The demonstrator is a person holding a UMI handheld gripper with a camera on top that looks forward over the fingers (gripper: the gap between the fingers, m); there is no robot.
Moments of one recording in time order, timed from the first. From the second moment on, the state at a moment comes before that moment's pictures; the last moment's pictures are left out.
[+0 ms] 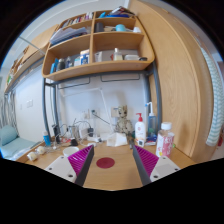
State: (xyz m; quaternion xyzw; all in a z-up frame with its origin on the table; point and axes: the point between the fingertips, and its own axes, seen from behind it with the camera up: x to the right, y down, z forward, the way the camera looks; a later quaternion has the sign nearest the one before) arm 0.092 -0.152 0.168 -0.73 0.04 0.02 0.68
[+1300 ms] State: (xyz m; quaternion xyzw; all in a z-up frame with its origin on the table) arm 0.287 -0.067 0.090 -0.73 0.04 -0.05 0.68
